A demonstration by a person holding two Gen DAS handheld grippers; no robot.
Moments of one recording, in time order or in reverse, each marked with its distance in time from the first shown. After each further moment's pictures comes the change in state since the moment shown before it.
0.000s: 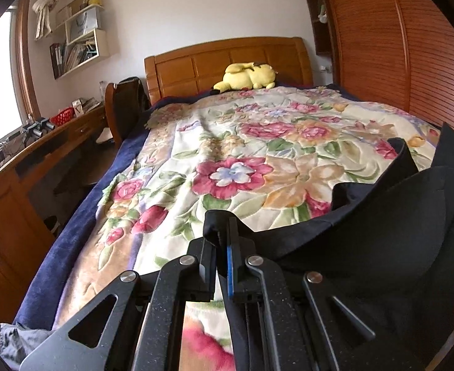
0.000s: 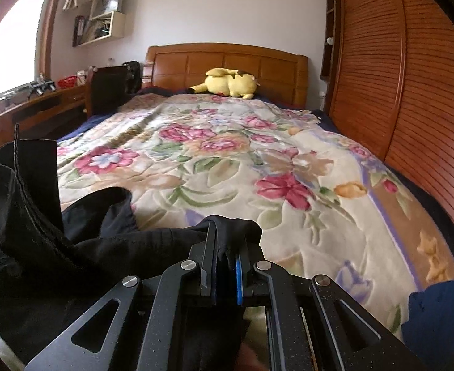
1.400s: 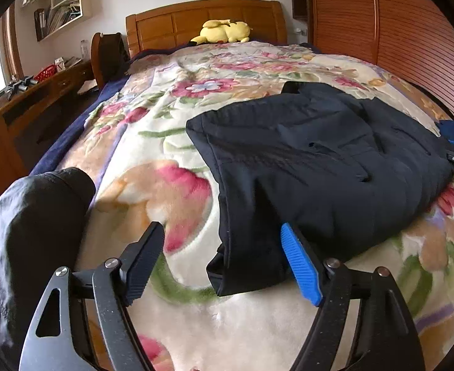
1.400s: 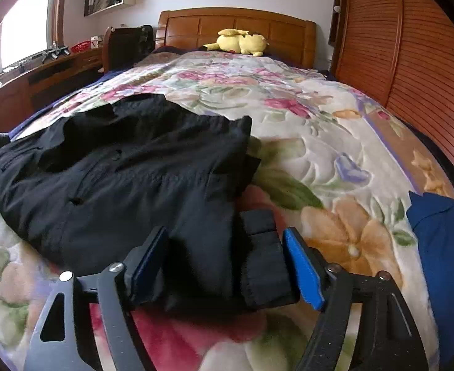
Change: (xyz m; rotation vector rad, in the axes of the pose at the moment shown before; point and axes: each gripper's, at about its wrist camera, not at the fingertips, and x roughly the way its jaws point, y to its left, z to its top) left arm -0.078 -0.003 -0.154 0.007 0.184 -0.137; right arm -0.080 -0.016 -0.131 -0.025 0.154 0.055
